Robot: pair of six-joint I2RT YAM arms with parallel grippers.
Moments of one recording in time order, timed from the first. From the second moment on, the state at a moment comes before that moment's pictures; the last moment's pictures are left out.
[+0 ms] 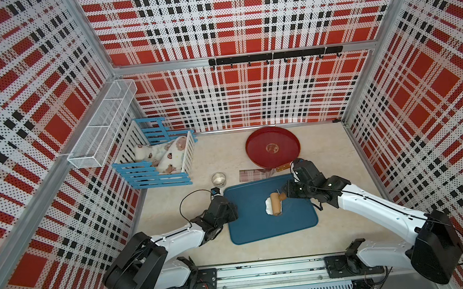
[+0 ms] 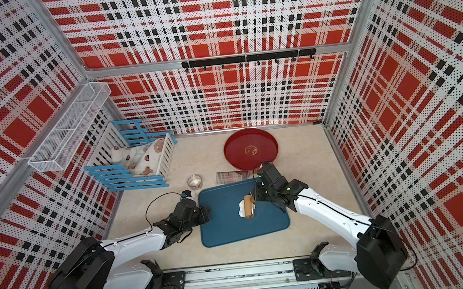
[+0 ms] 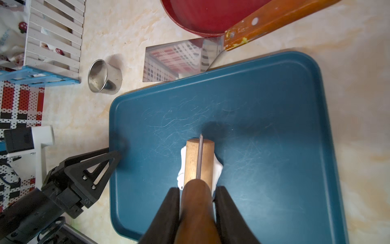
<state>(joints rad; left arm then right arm) -0.62 1.29 0.35 0.12 -0.10 -0.74 0.62 1.22 0.85 -0.53 0.00 0.68</state>
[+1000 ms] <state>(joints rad) -0.62 1.29 0.35 0.13 -0.10 -0.74 0.61 1.23 0.83 -0.49 -0.03 0.68</state>
